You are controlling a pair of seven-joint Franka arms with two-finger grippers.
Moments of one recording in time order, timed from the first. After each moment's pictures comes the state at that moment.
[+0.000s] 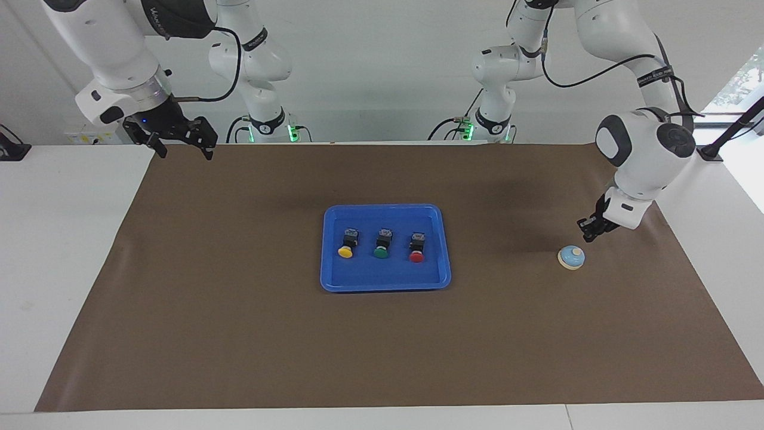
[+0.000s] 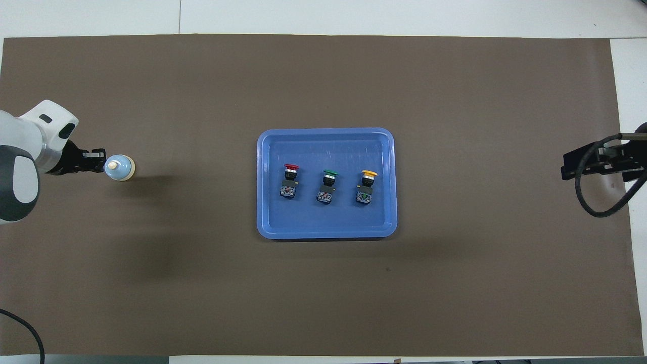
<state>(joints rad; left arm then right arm) 0.07 0.20 0.01 -2.02 0.02 2.22 -0.05 -0.12 -0.02 0.11 -1.59 -0.02 1.45 0.05</state>
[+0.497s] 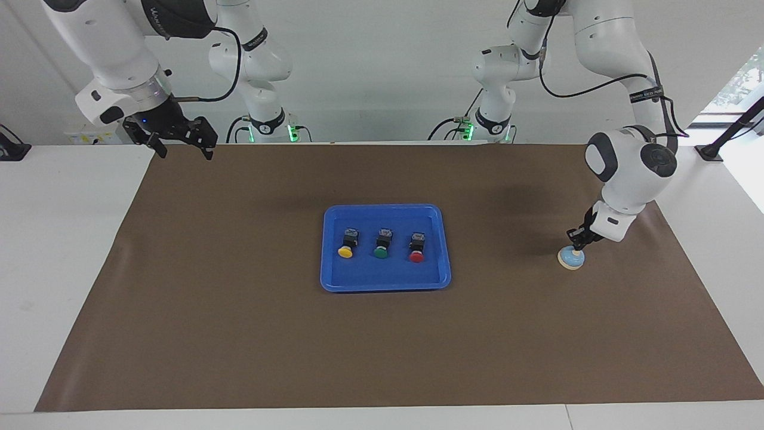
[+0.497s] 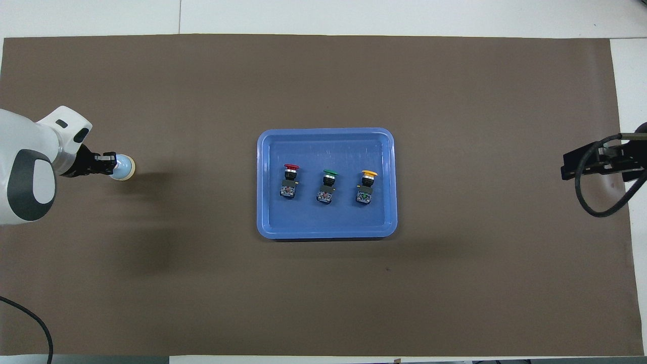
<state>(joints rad) 0.07 0.22 0.00 -2.04 0.02 2.26 -0.05 -0.12 -0.02 0.11 -1.59 -0.02 1.45 0.05</state>
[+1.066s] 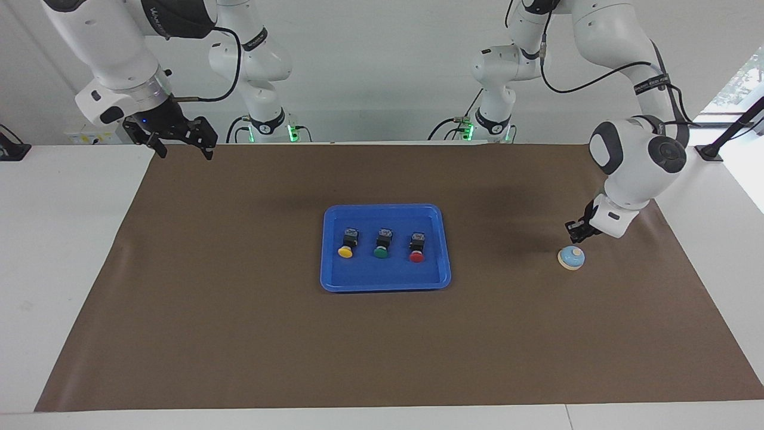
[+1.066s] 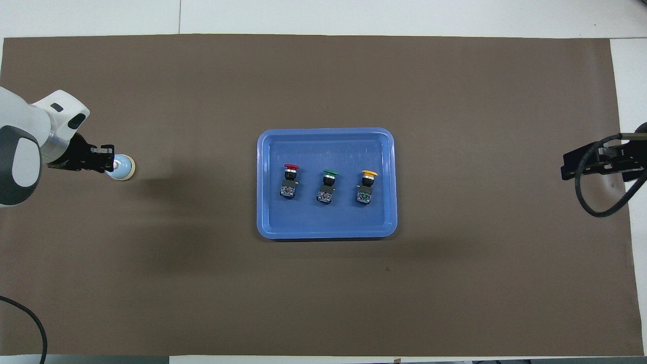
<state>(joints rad) 0.02 0.19 -0.01 -1.85 0.02 1.91 -0.06 -0.12 -0.02 0.11 -1.59 -0.02 1.45 0.05</state>
